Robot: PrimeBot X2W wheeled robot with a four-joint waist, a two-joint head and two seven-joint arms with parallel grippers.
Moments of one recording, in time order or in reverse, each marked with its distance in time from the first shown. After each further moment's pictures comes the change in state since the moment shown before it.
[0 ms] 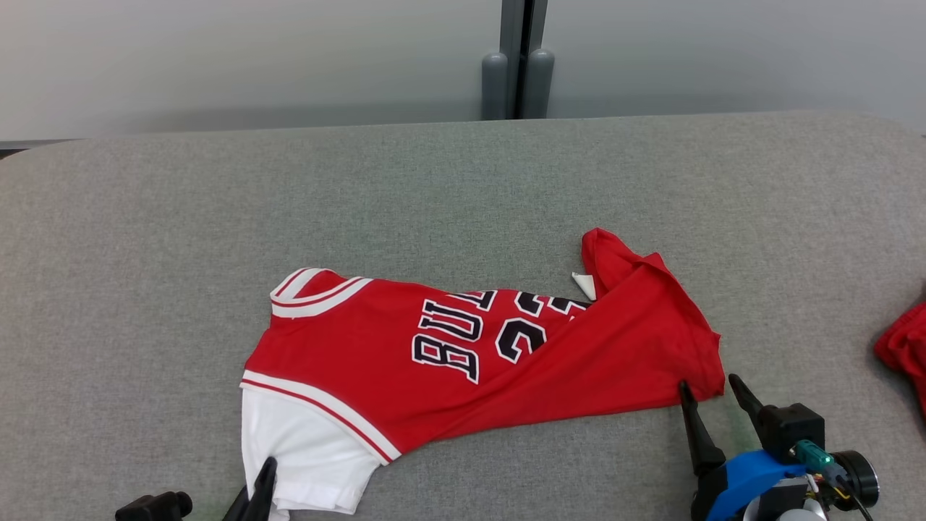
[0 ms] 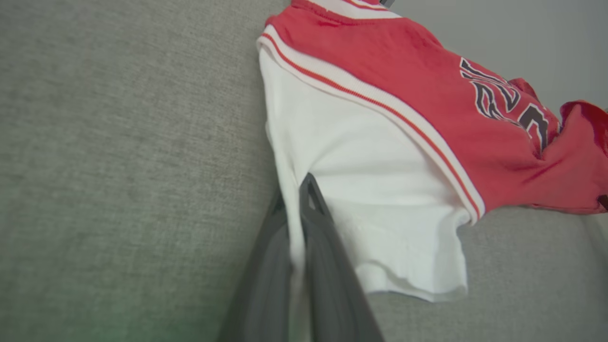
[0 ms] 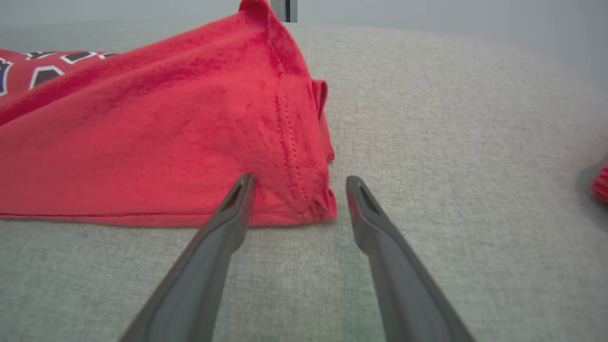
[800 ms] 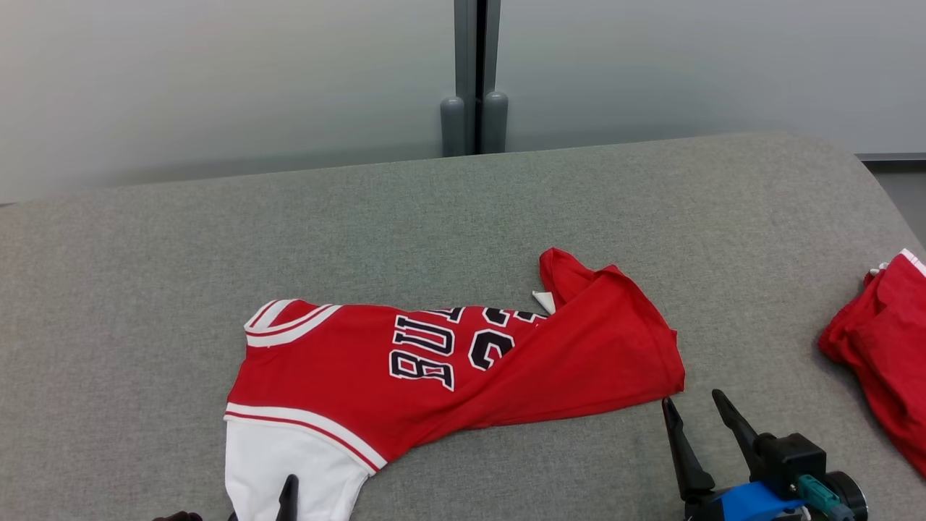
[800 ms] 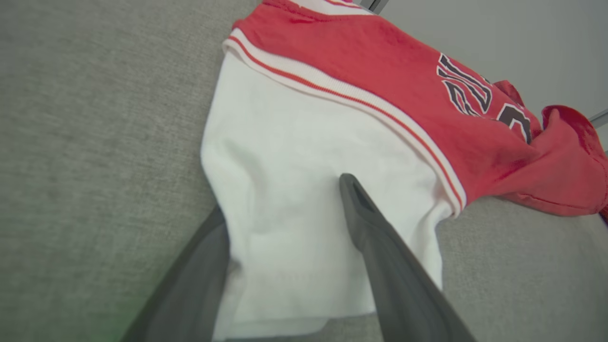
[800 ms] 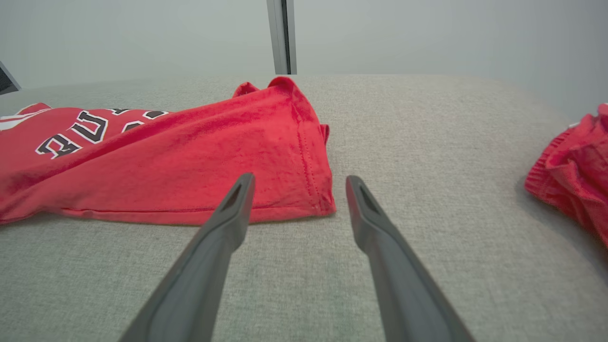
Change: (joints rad) left arm 0.029 -0.091 0.090 0.070 0.072 0.002 -0.001; right arm 0.123 0.000 0.077 -0.181 0.082 0.000 0.000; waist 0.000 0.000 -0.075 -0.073
